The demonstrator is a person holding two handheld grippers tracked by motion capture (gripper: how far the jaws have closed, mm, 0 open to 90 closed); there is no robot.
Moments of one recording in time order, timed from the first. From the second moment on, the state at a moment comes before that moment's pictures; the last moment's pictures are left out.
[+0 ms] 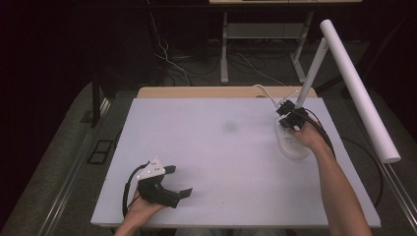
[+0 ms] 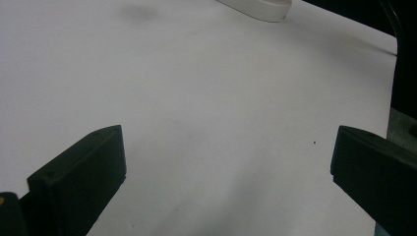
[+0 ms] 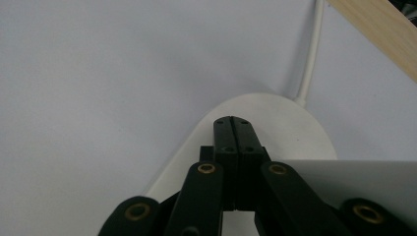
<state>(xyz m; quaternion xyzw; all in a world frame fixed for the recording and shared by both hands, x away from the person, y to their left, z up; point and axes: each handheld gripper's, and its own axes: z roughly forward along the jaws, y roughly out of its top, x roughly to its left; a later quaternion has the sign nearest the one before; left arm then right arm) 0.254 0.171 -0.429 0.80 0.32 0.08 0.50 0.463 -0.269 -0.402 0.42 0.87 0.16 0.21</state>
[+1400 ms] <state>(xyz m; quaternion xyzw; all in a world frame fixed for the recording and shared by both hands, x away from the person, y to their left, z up) 0.254 0.168 -0.428 0.80 0.31 0.07 0.51 0.364 -0.247 -0.339 0.41 0.82 0.36 0.16</state>
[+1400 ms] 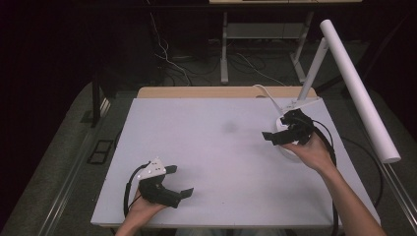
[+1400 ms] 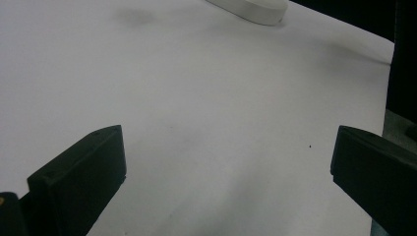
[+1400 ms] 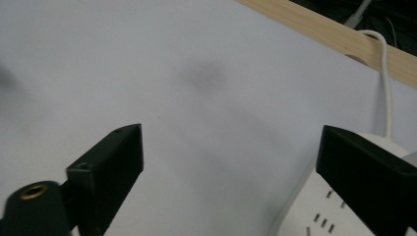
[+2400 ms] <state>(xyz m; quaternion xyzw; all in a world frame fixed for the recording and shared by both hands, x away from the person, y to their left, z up) 0.253 0.167 -0.429 0.80 0.31 0.07 0.51 0.283 -0.275 -0.376 0.42 0.78 0.44 0.12</state>
